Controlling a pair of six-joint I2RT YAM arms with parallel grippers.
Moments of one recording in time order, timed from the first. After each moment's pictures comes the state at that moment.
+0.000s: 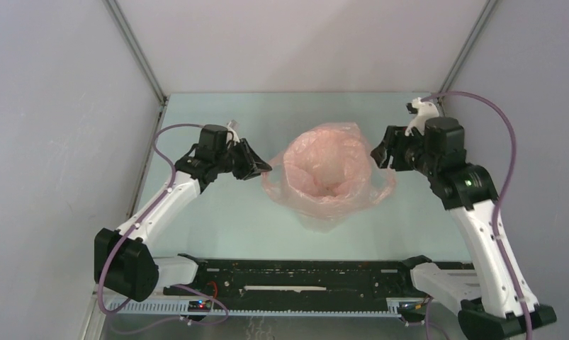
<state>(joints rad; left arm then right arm) -0.35 1.25 0.98 -0.43 0.43 -0.84 0.26 1.03 1.31 -0.83 -0.10 0.25</state>
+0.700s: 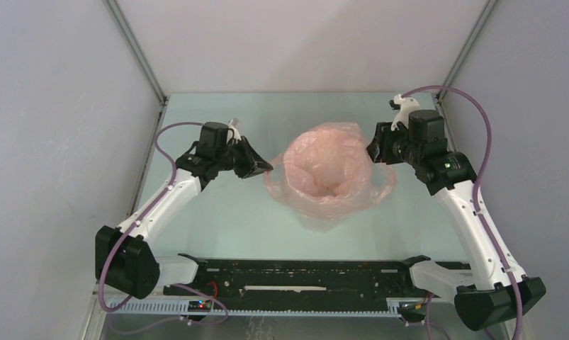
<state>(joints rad) -0.35 1.27 1.01 -0.43 0.47 -0.86 0.25 1.09 1.25 -0.74 -0.11 0.15</state>
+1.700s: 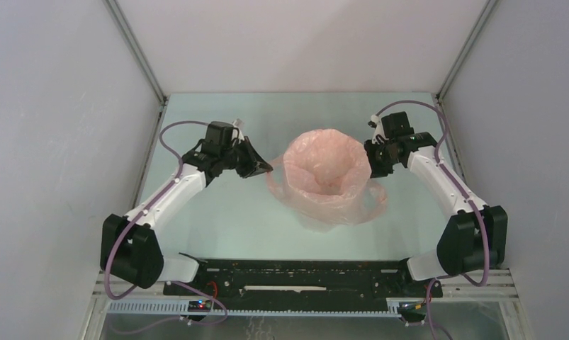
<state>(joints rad) -0.36 1.35 1.04 -0.43 0.42 -0.83 0.20 1.44 1.20 -0.84 -0.26 0.22</state>
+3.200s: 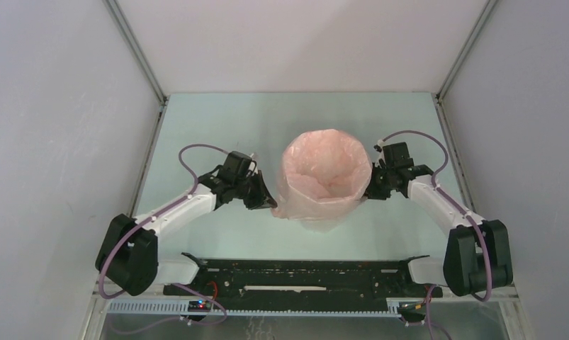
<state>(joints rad) -0.53 1.30 0.78 -0.40 0.35 -0.81 0.19 1.31 0.80 -0.52 -0.28 0.38</state>
